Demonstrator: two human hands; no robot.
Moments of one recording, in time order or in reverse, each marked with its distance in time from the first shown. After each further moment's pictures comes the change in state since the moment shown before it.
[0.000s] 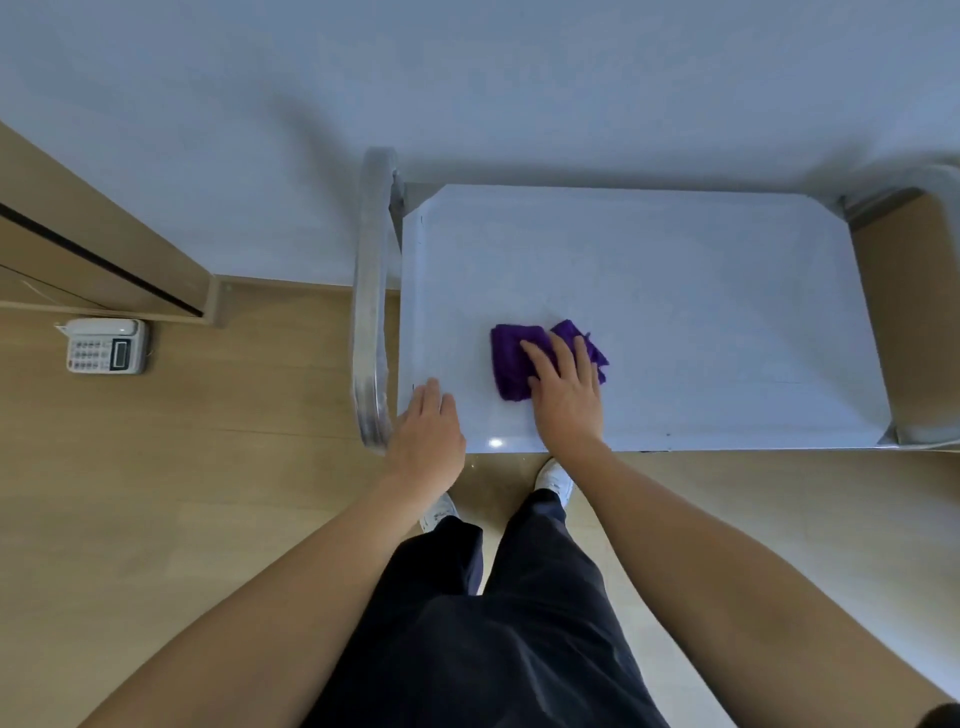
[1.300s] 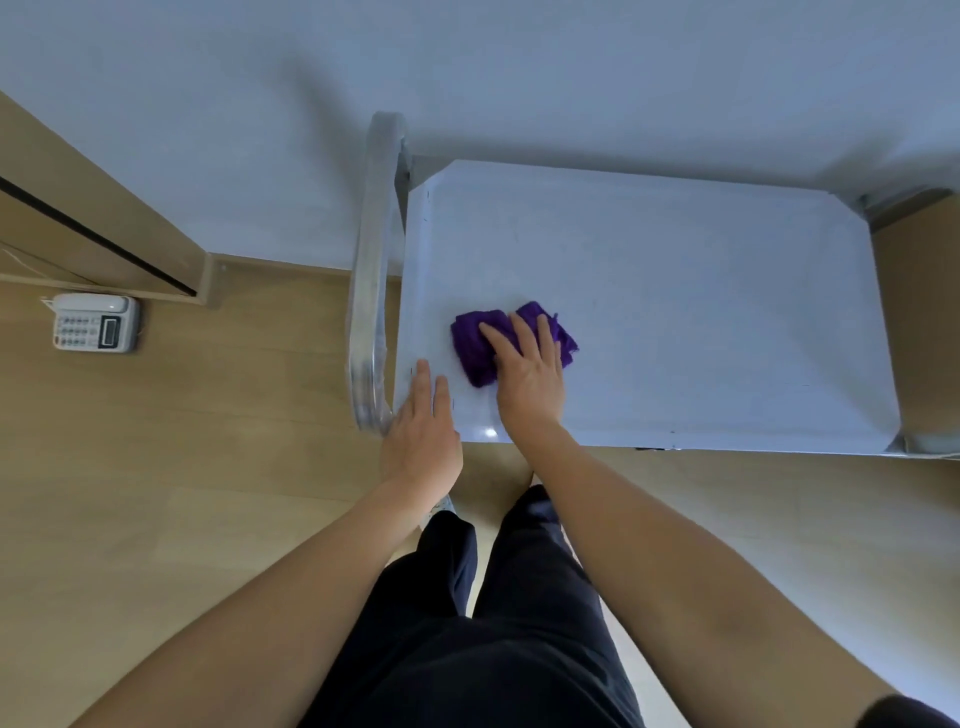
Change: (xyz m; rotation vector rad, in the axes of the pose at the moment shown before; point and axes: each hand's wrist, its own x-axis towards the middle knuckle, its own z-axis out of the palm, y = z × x) left_hand -0.004 -0.008 0.021 -0.140 0.052 -0.070; right_hand 0.014 -0.052 0.013 0.043 -0.018 -0.023
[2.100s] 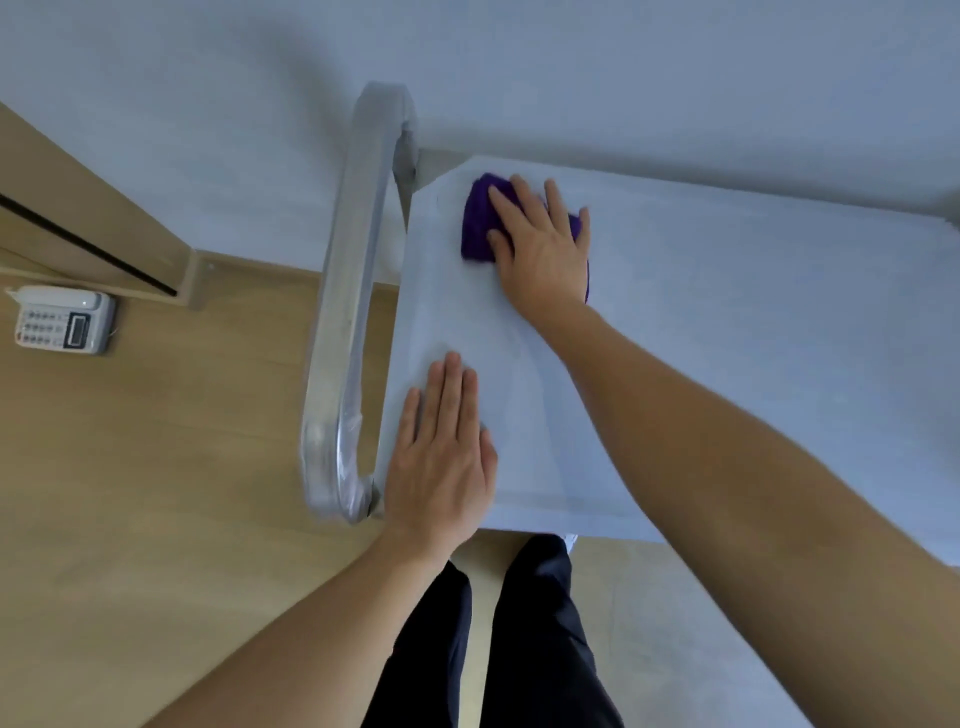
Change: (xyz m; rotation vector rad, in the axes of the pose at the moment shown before) left_hand 0.070 0.002 0.038 0.121 0.364 0.099; right_hand 0.195 -0.012 0.005 -0.138 0.049 -0.166
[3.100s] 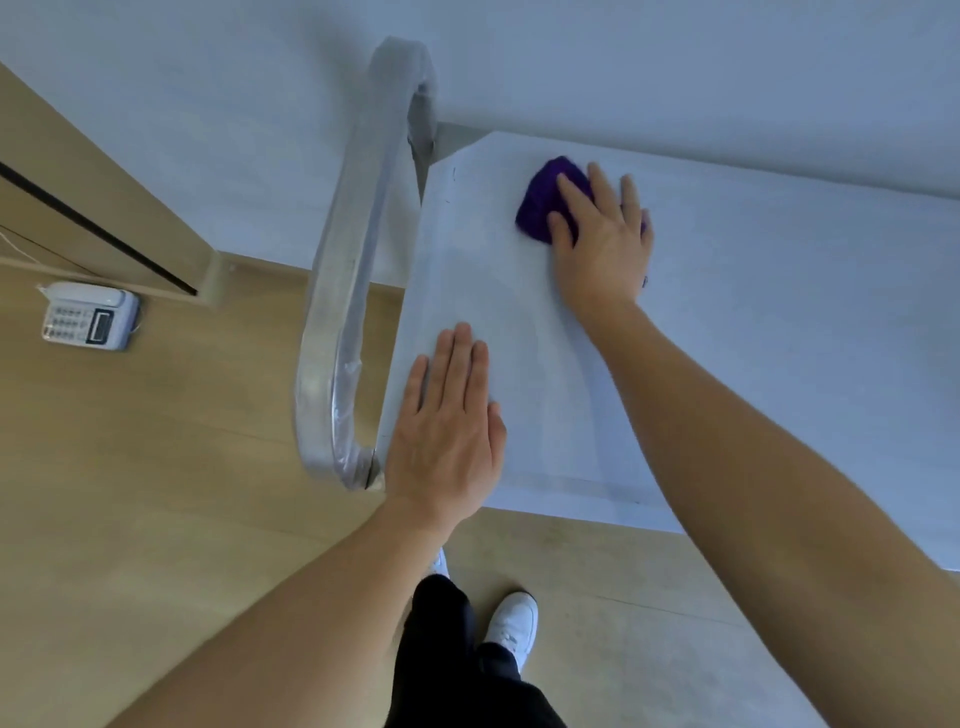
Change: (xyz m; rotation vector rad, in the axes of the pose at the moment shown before) left_hand 0.010 0.001 0.005 0.042 0.093 0.011; right_hand -0.012 0.036 -0.002 0.117 0.170 0.144
